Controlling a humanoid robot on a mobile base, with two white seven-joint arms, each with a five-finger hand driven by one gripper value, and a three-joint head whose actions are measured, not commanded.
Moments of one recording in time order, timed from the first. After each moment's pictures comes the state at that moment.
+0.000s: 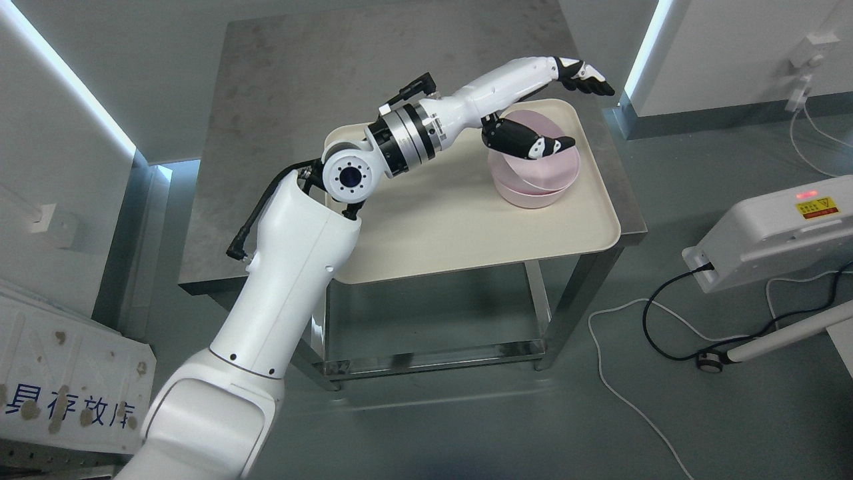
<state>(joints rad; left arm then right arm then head) -0.87 0.00 -0.45 -1.20 -0.29 -0.41 -0.55 0.05 0.00 -0.09 -0.20 -0.09 0.01 0.06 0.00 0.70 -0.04</state>
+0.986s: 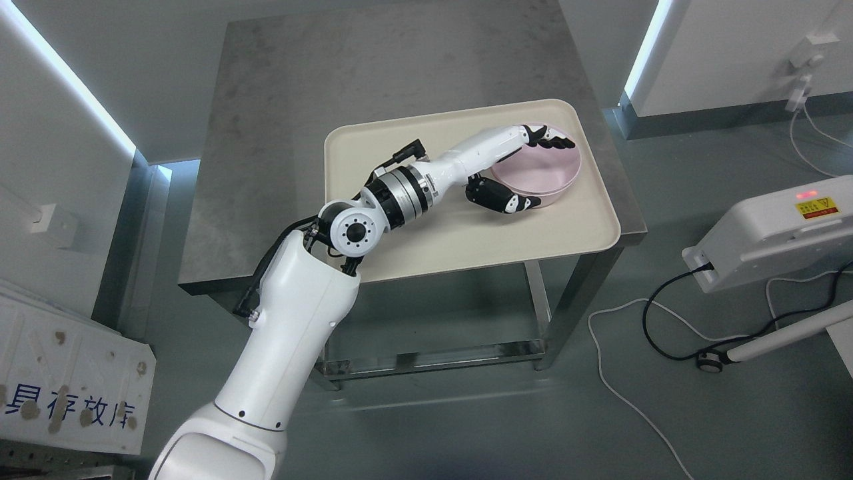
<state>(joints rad) -0.74 0.00 -0.42 -1.31 -0.48 -0.24 -0.57 0.05 0.00 -0.09 -0.20 -0.09 0.01 0.06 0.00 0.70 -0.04</state>
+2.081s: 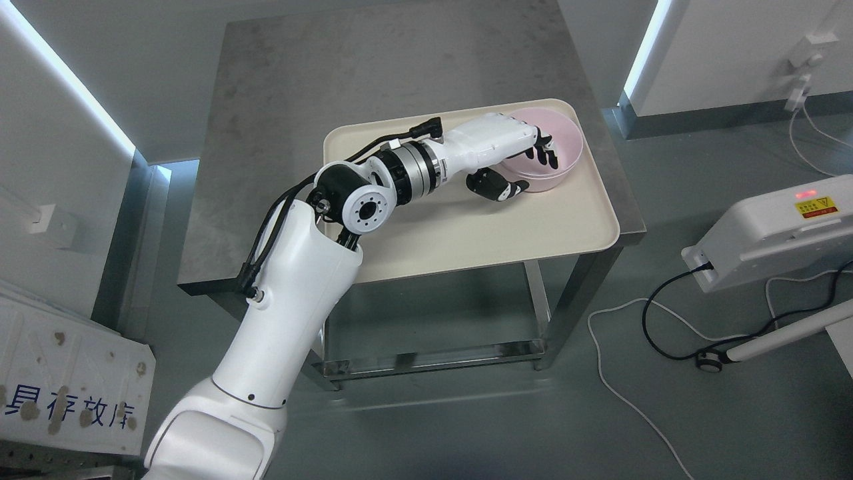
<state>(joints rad) -0.80 0.00 -0.44 -1.34 -0.77 -0.26 -0.68 0.05 0.00 -0.09 -0.20 -0.09 0.01 0.06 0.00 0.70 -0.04</state>
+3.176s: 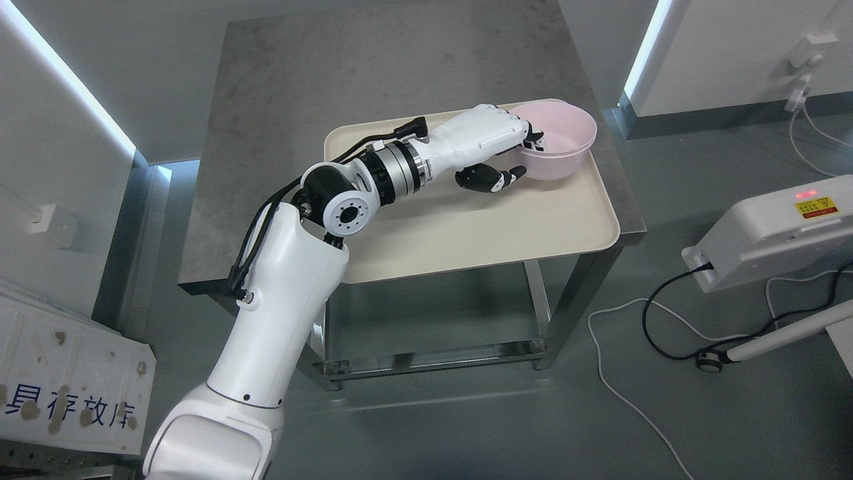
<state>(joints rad) -0.79 0.00 -0.34 -1.32 -0.71 -0.45 -0.62 0.05 0.00 -0.09 -0.20 -0.09 0.01 0.06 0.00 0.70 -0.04</state>
